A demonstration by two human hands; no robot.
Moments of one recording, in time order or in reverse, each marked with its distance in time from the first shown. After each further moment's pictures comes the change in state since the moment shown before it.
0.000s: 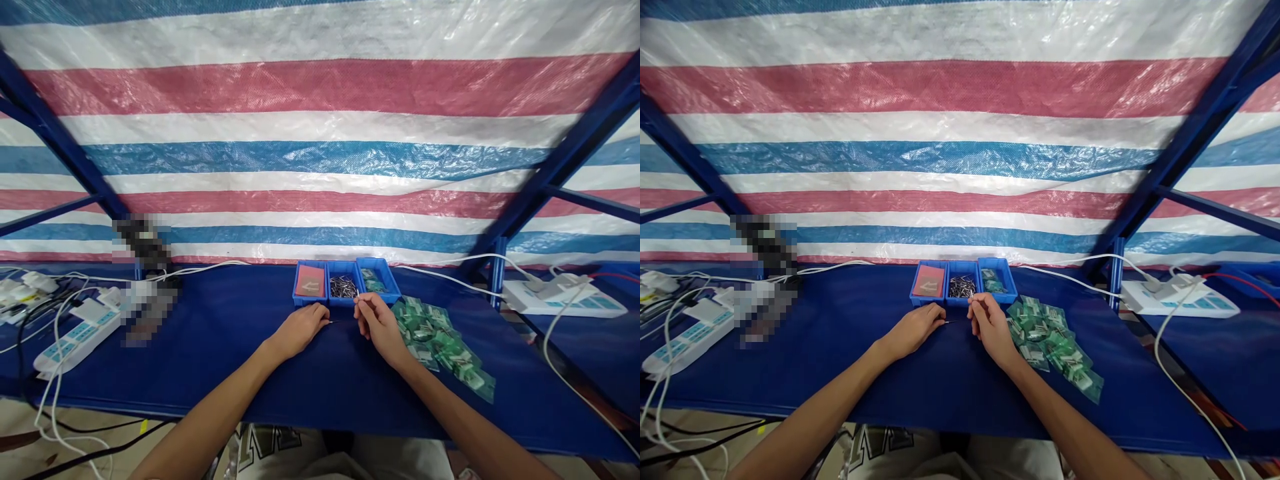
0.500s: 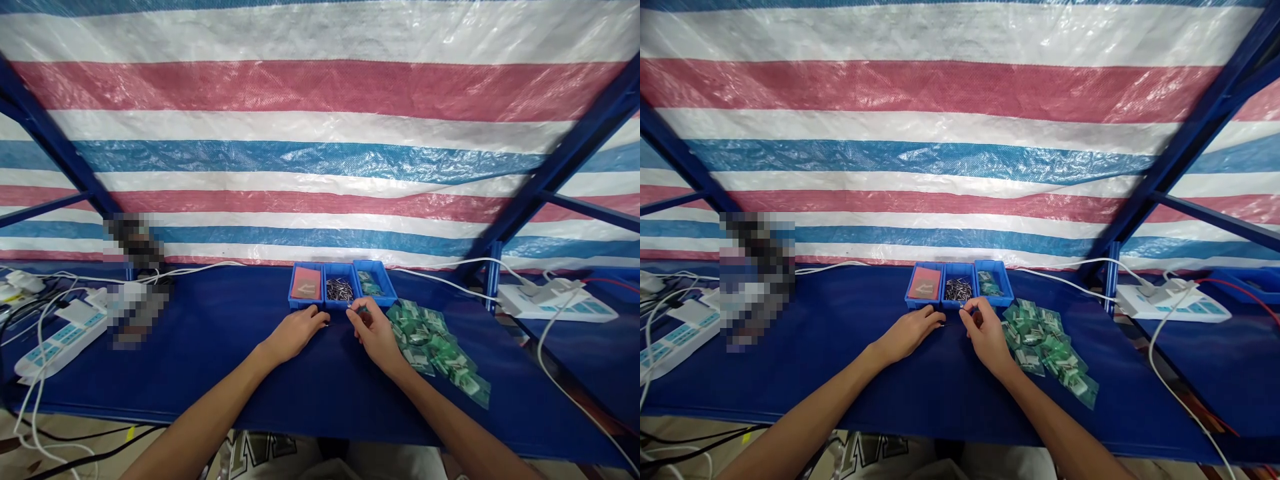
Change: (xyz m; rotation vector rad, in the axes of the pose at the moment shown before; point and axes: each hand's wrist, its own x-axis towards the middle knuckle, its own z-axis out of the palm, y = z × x) left_hand -0.001 0.003 -0.004 0.069 -0.042 0.007; right_hand -0.007 -0.001 -0.001 -0.204 0.010 -0.001
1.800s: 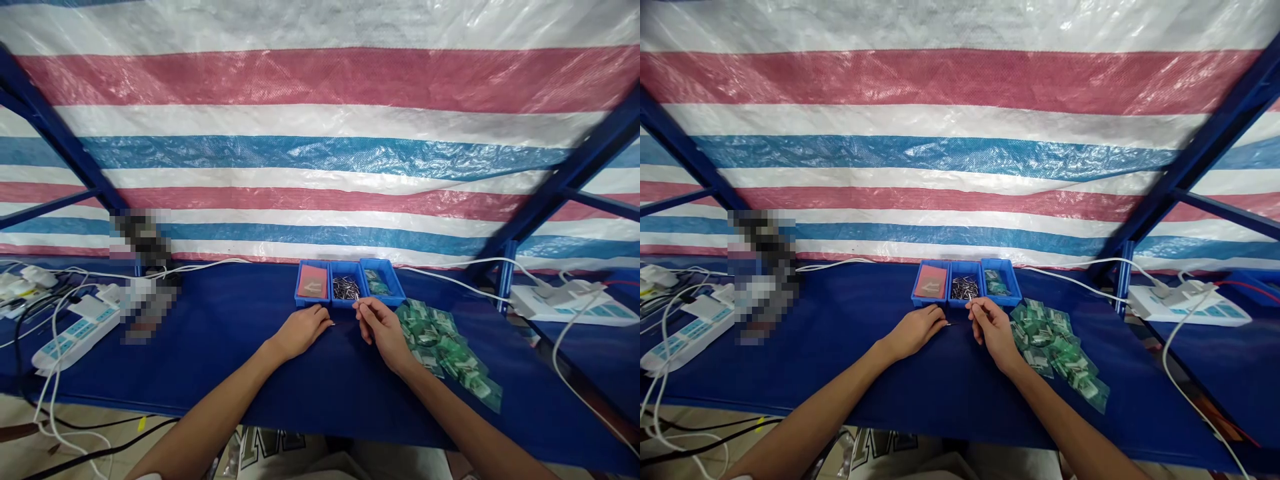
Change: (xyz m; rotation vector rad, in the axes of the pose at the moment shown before) left_hand 0.003 -0.007 0.009 -0.014 0.035 -0.047; right_hand 0.007 -0.004 0.003 0.339 -0.029 0.123
